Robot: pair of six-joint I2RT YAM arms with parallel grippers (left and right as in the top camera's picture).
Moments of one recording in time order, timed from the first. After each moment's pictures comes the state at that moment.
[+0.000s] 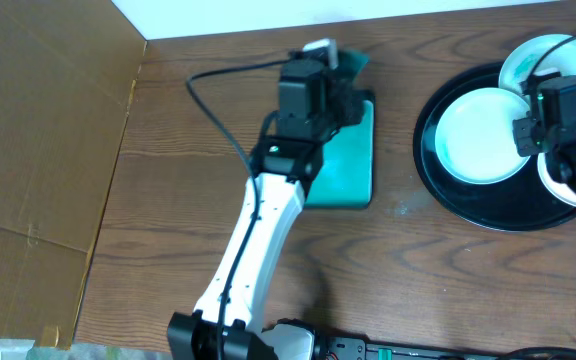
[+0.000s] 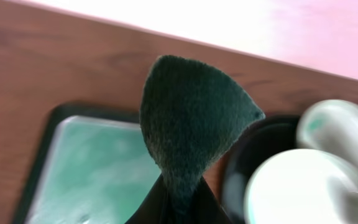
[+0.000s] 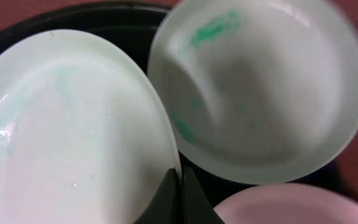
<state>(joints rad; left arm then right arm) -0.15 1.41 1.20 -0.42 0.03 -0.33 0.32 1.74 1.03 -0.09 0.14 -0.01</state>
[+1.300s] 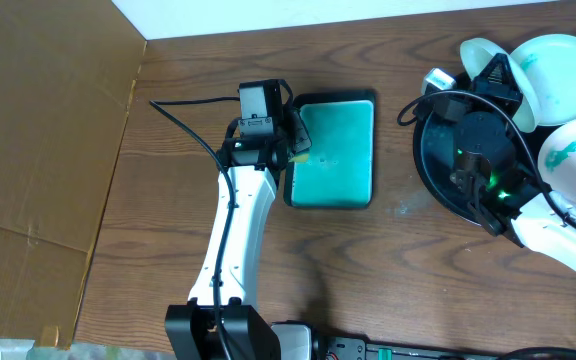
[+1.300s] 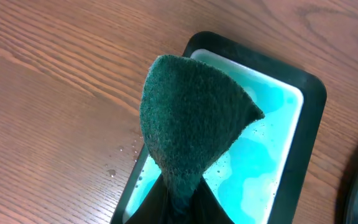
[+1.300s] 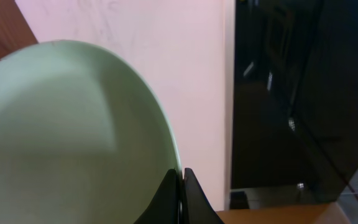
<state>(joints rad) 0.05 1.46 1.20 -0.69 -0.11 -0.33 0.72 1.68 1.02 0.61 0.93 -1.35</state>
